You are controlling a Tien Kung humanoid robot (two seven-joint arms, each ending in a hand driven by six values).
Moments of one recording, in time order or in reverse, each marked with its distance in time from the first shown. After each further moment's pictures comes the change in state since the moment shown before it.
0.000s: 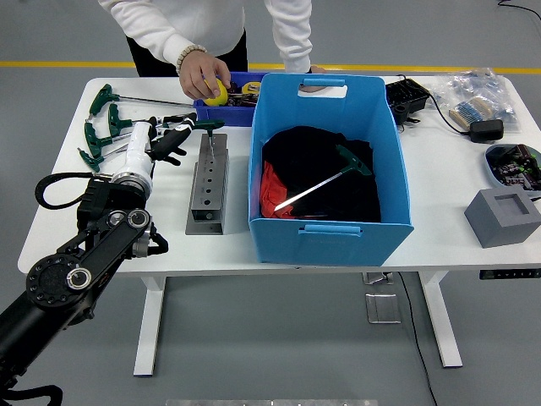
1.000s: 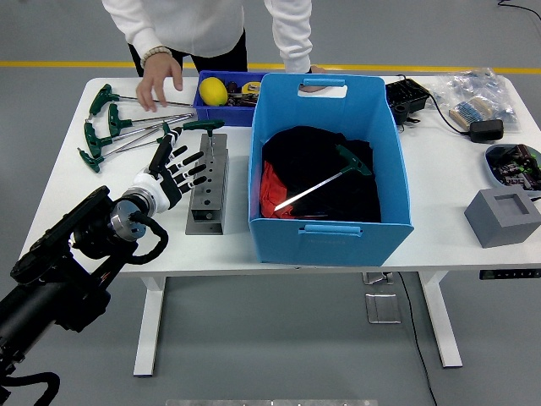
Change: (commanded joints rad) left arm -0.064 0.021 0.013 0.173 -0.890 -0.141 -0.228; right arm -0.007 0.006 -0.023 0.000 0.010 -0.001 -0.003
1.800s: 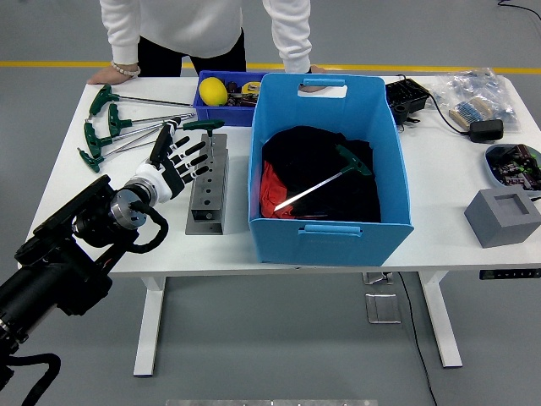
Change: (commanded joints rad) left arm -0.092 -0.001 0.071 0.149 -0.103 -0.067 -0.054; right arm 0.024 -0.006 -0.058 0.000 0.053 0.002 0.010
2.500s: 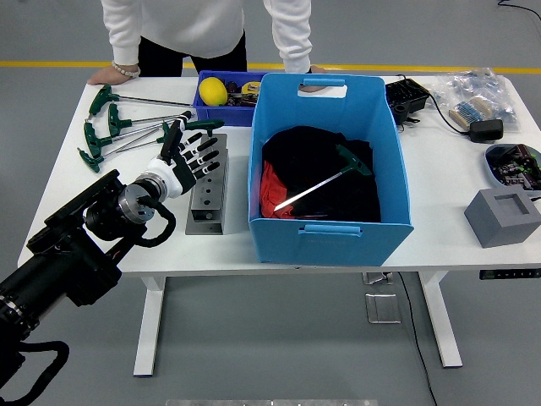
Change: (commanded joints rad) left arm -0.066 -0.028 0.062 0.111 -0.073 -0.090 -0.021; right arm 0.016 -0.001 -0.058 0.000 0.033 0.005 0.005
